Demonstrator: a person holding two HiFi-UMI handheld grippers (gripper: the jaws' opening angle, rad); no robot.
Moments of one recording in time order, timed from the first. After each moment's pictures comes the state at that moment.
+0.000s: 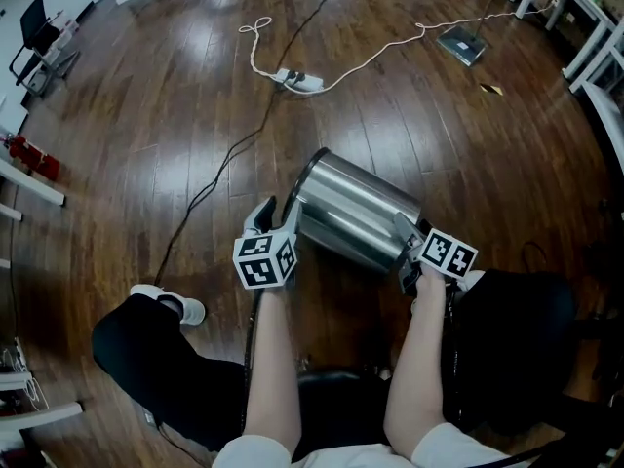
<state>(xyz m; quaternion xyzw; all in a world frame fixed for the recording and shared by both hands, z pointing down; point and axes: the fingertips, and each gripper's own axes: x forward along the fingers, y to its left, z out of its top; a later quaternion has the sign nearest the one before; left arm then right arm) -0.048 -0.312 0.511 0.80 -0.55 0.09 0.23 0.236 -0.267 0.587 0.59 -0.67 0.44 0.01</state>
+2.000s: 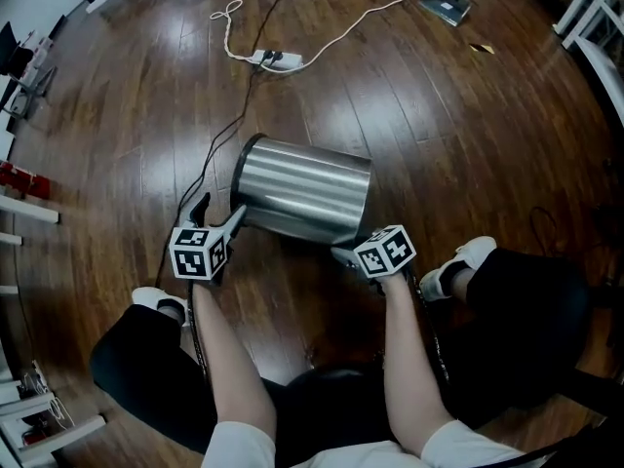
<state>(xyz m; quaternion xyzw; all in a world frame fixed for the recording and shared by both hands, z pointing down) -0.146 -0.324 0.551 0.82 -0.48 0.26 0.16 0.049 -0.190 0.671 0.26 -0.83 0.44 0.24</state>
